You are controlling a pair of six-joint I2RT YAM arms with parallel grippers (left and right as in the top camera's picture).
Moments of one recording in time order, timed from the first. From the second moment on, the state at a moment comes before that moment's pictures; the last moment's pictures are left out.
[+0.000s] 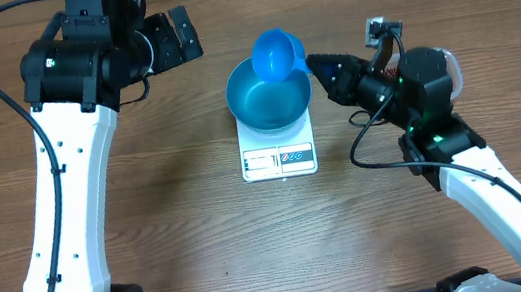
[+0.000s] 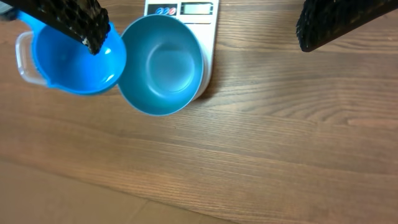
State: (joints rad) left arm -0.19 1.71 2.01 -1.17 0.10 -0.41; right arm 0.26 1.34 0.86 0.26 -0.47 0.83
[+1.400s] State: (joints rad) left arm -0.35 1.71 2.01 -1.26 0.12 -0.06; right arm 0.15 1.34 1.39 -0.96 0.55 0.50
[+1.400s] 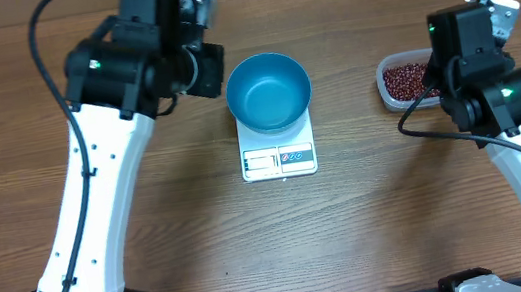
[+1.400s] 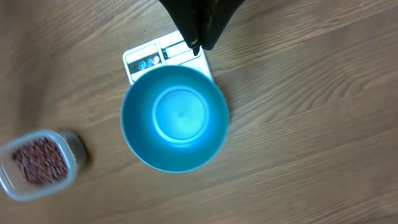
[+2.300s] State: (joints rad) left arm -0.78 1.71 1.45 -0.87 -0.08 0.08; right arm 0.11 1.34 1.39 -0.99 0.46 0.56
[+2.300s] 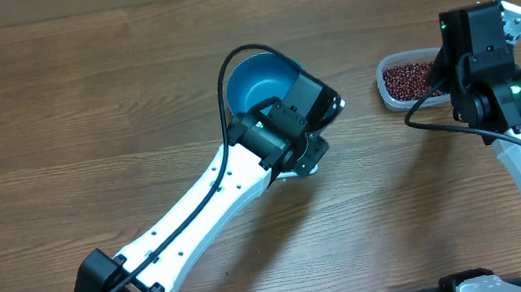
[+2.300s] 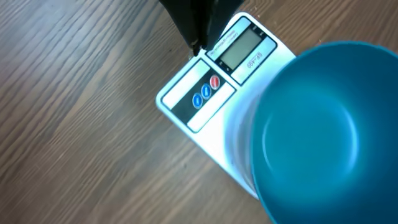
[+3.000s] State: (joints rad) left arm -0.77 1.71 1.41 -0.75 -0.04 0.14; right arm 0.10 1.34 1.39 -0.99 0.43 0.57
